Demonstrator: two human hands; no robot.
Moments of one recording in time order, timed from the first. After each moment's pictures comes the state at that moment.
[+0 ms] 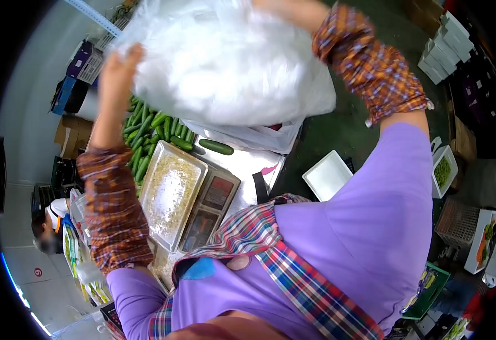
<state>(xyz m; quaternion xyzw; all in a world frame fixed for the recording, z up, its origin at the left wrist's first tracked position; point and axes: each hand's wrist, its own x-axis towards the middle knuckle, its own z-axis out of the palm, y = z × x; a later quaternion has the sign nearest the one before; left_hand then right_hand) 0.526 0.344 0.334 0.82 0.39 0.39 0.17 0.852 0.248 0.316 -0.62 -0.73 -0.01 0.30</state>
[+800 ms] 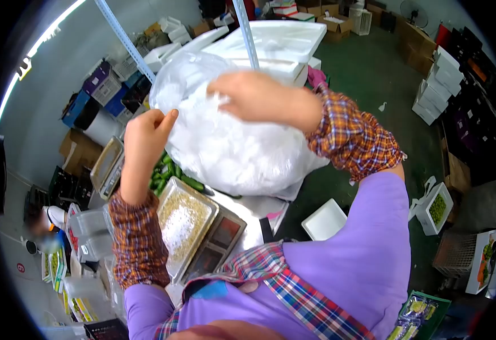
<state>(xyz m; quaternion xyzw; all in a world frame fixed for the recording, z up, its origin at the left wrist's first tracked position) 0.500 0.259 0.361 0.86 0.42 0.28 0.00 0.734 0.198 0.340 -0.43 -0.84 -0.06 0.33</state>
